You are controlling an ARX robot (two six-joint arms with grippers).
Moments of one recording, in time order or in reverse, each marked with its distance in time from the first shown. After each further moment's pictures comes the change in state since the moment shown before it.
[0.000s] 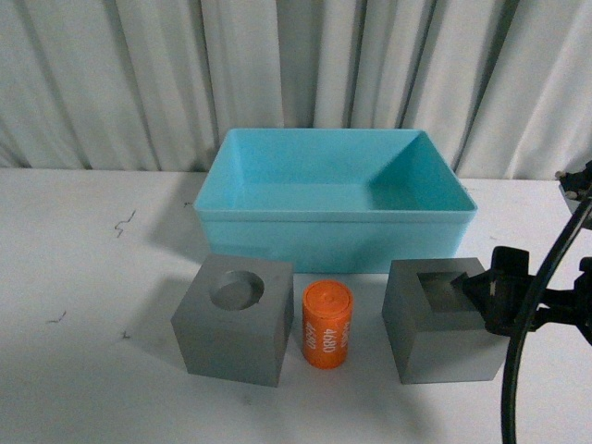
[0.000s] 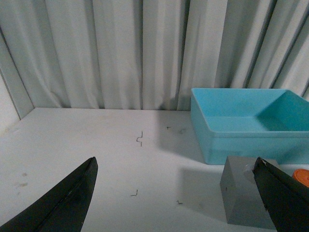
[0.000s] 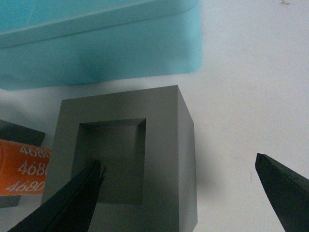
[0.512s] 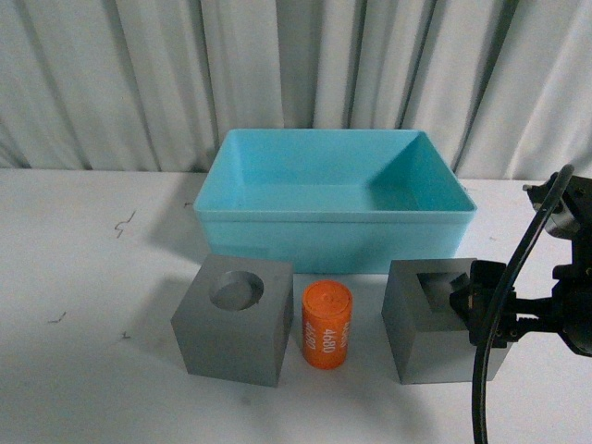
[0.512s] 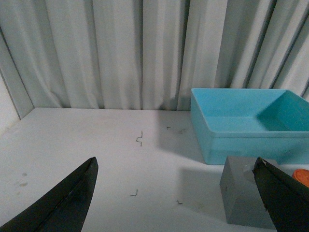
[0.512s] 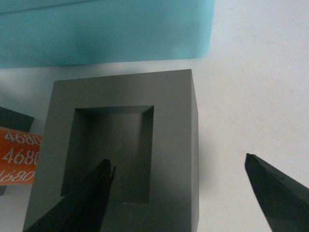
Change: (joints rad) left arm 0.000 0.000 0.000 0.000 0.000 0.000; right arm 0.037 0.027 0.044 -0.089 0.031 -0.045
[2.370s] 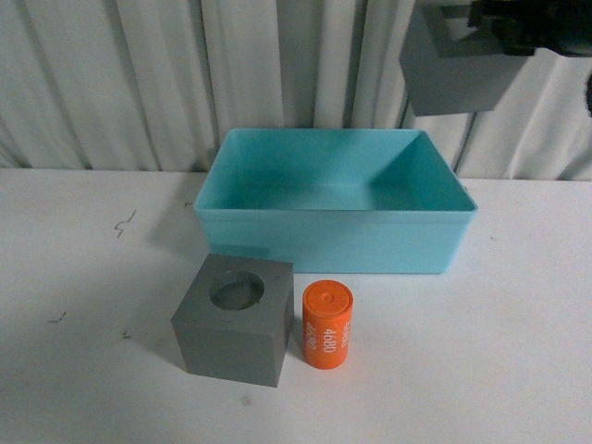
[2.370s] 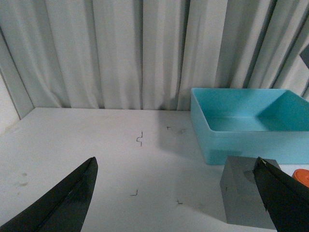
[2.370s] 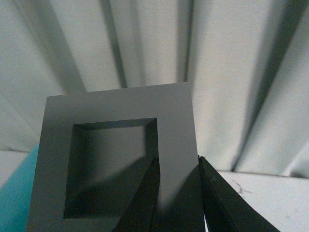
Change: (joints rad) left arm 0.000 0.000 0.000 0.000 0.000 0.000; right arm -0.034 0.065 0.592 0.040 0.095 -0.119
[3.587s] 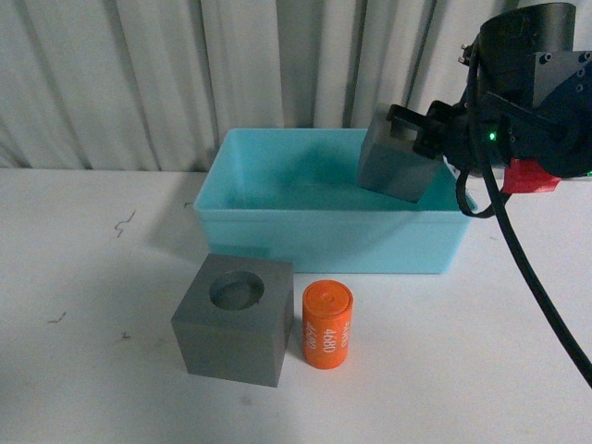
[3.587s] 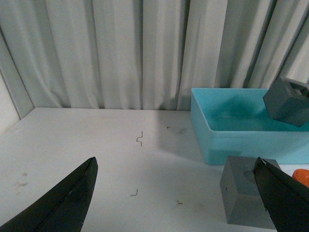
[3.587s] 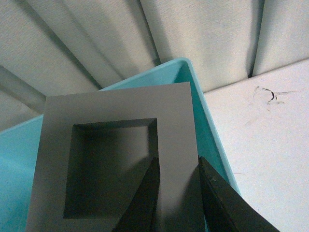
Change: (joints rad) left arm 0.000 0.000 0.000 0.000 0.000 0.000; right arm 0.076 0.377 0.233 -0.082 0.182 0.393
